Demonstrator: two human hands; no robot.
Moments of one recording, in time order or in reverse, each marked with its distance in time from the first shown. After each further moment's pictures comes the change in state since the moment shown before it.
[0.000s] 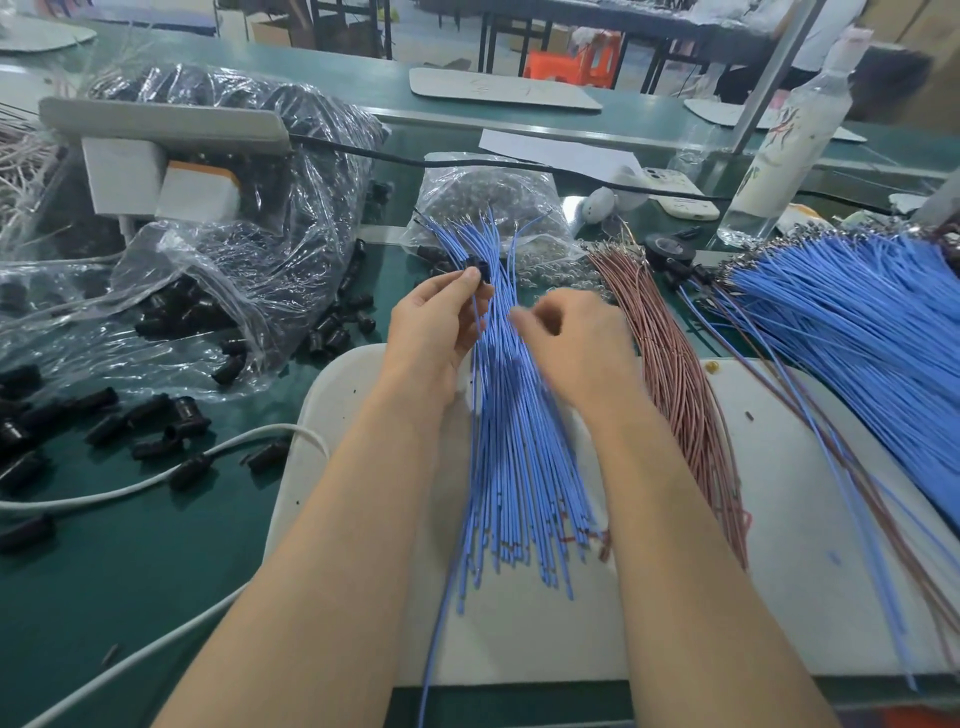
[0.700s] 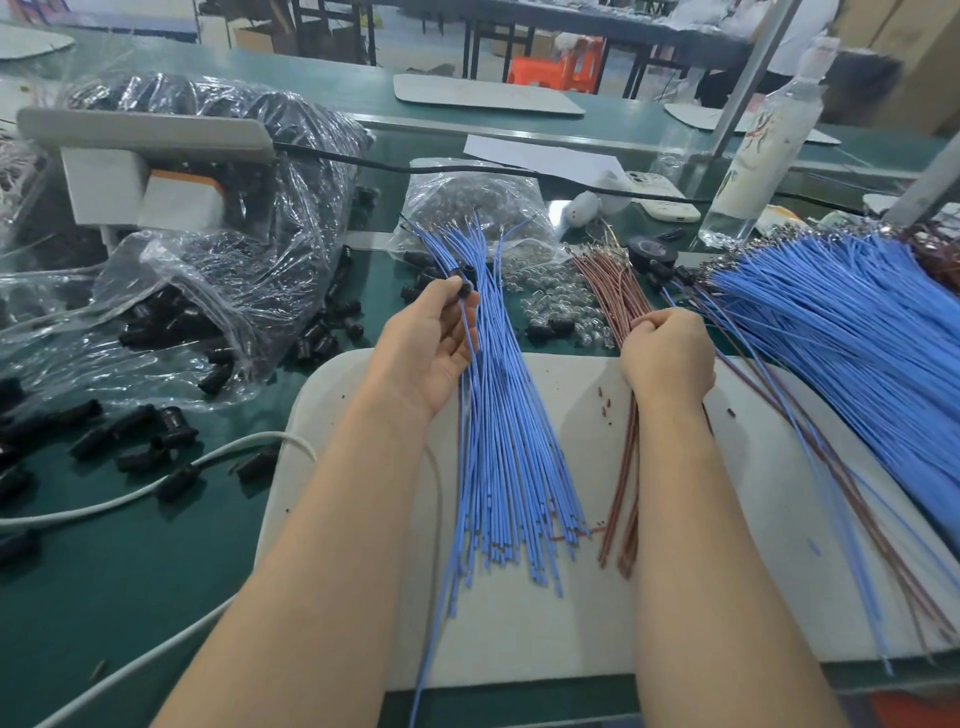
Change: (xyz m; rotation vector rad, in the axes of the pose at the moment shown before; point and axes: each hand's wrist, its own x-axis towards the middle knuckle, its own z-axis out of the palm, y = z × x) left_hand -0.007 0.005 -0.004 -0.140 -0.054 -0.186; right_hand 0.014 0.055 -0.023 -0.034 0.332 0.558
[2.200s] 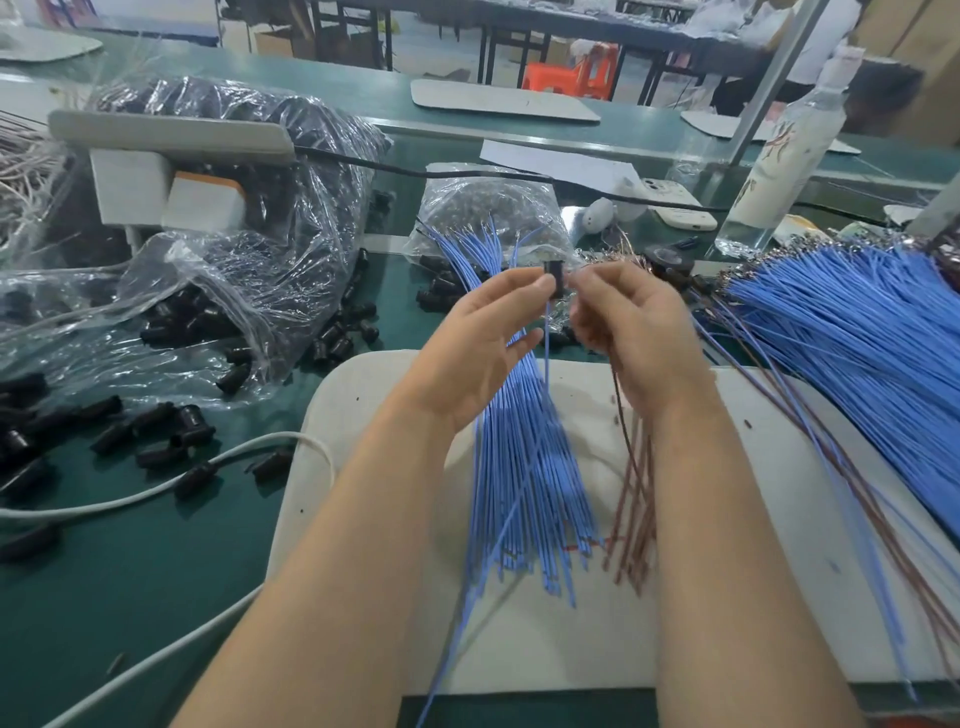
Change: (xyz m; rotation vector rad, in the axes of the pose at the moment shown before) left_hand -0.013 -0.006 0.013 0.179 -0.464 0.140; right_hand -0.029 -0.034 -0.017 0.893 -0.579 -0.296
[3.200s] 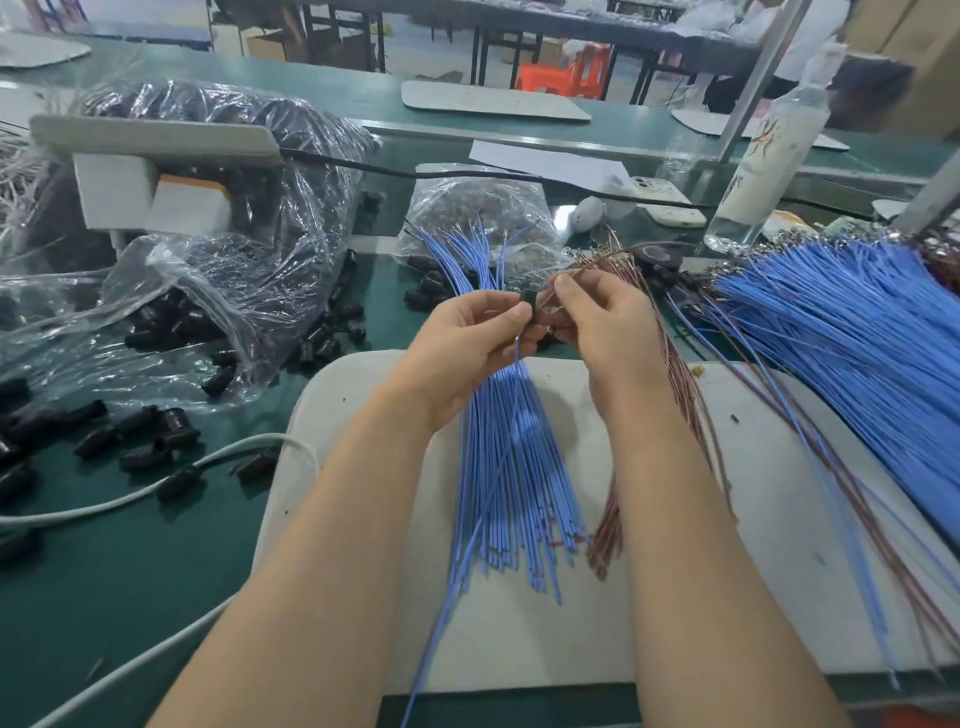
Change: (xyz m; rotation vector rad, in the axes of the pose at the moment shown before) left_hand 0.005 -0.006 -0.006 0.191 0.108 -0.018; right_hand 0.007 0.016 0.012 -0.101 0.193 0.023
